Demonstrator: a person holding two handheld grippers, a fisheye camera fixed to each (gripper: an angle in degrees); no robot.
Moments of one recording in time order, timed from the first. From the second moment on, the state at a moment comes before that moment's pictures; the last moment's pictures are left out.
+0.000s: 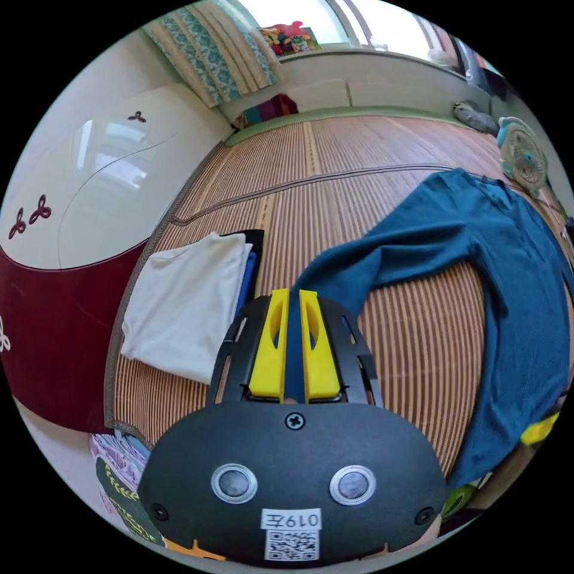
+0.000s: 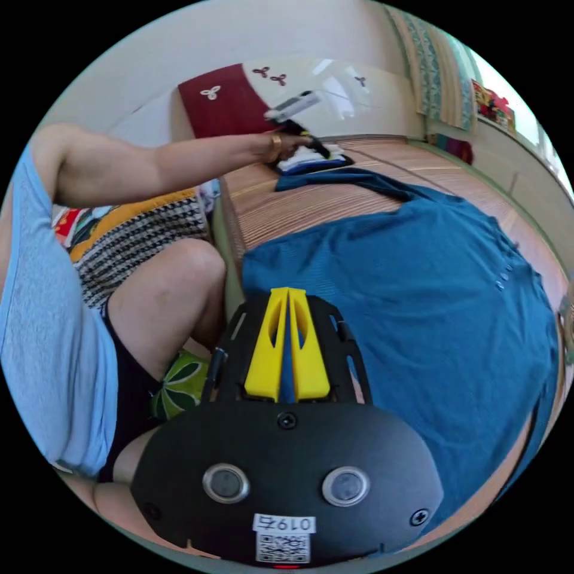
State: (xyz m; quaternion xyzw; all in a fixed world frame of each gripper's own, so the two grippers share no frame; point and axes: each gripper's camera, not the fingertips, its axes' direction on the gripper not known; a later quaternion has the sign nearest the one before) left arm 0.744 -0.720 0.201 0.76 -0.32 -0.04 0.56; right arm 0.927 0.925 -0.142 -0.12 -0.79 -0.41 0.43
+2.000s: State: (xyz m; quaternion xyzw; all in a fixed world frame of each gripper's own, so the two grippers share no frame) left arm 0.803 -0.742 0.343 0.58 -0.16 0.14 0.78; right arm 1.057 0.821 -0.011 -0.40 -0.50 -0.36 0.68
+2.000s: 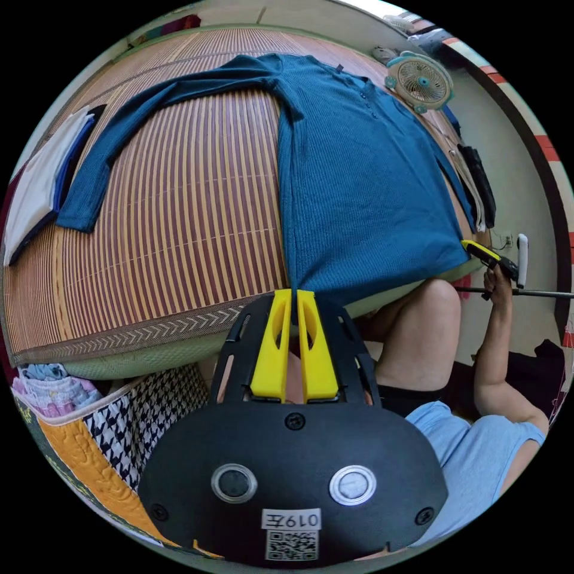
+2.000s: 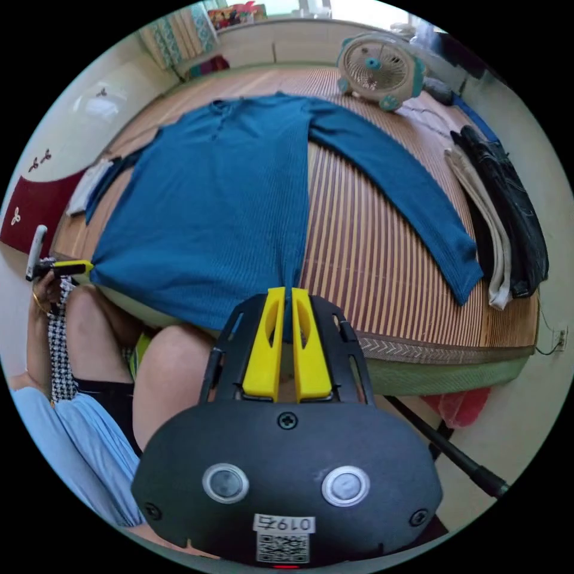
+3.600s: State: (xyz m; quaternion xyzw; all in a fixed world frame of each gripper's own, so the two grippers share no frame) left arm 1.008 -0.798 0.034 0.71 -0.30 0.27 0.57; right arm 0.615 0.698 0.032 -0.15 -0.55 -0.44 0.69
